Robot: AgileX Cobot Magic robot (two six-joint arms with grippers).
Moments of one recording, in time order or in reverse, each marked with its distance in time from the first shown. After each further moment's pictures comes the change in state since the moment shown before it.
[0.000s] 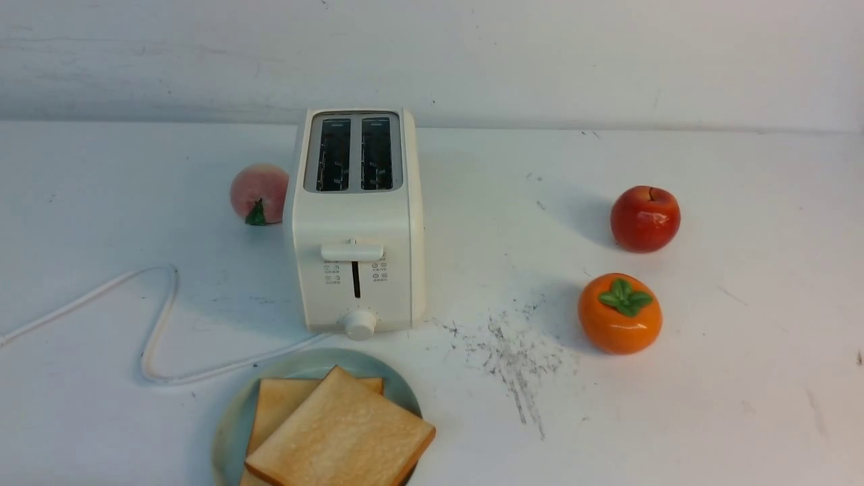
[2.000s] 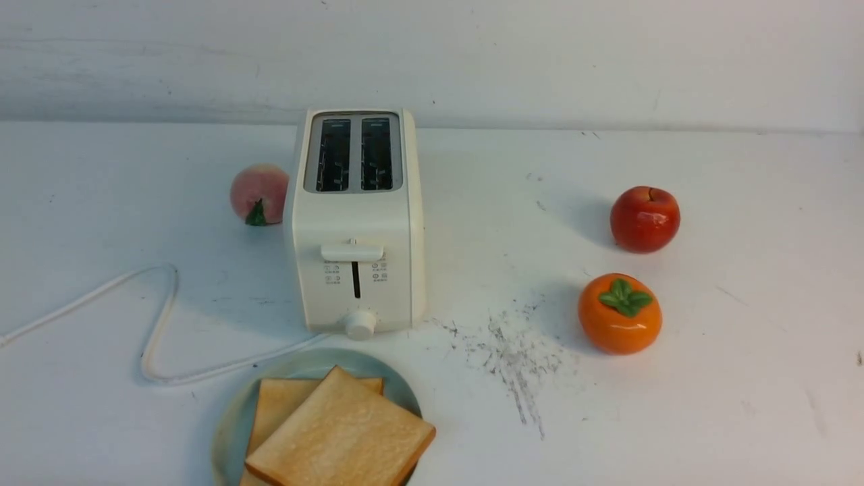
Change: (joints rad) right arm -0.448 -0.122 0.481 0.609 0.029 -0.676; left arm 0.001 -0.001 0.000 0.004 0.008 0.000
